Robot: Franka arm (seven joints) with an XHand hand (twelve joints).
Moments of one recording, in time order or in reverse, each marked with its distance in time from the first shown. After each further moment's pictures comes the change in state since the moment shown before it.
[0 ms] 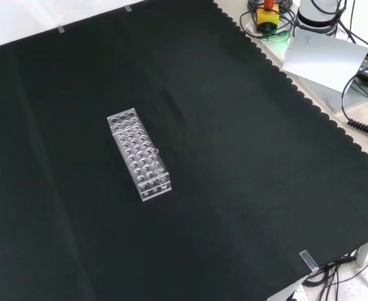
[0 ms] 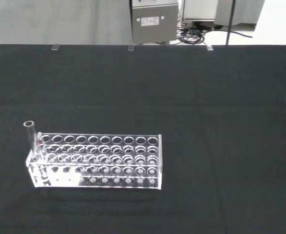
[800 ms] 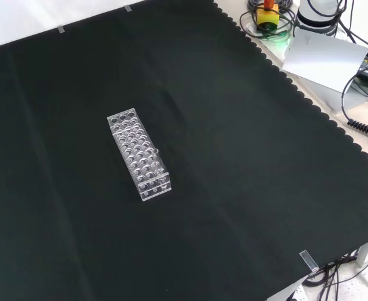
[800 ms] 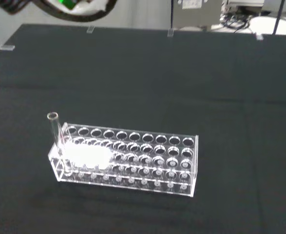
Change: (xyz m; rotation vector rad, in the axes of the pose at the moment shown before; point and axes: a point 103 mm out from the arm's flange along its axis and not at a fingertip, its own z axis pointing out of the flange) arm 0.016 0.074 0.034 0.069 0.015 -0.127
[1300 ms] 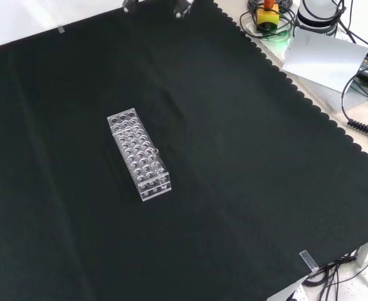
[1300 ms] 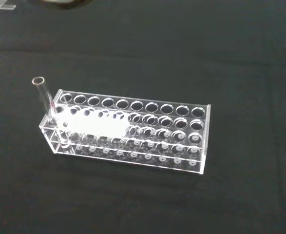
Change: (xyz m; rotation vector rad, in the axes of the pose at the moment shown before) arm -0.018 0.055 0.055 0.107 0.041 -0.058
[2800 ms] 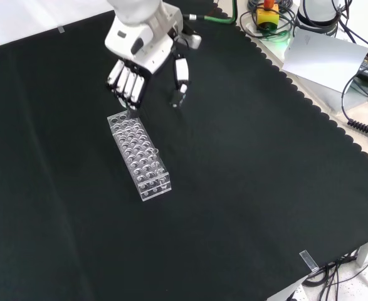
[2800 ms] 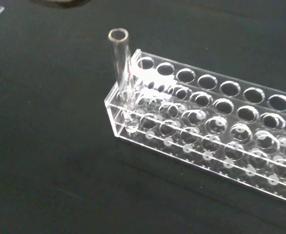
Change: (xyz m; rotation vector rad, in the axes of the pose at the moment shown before) arm 0.105 0.132 0.086 0.135 -0.078 -0.220
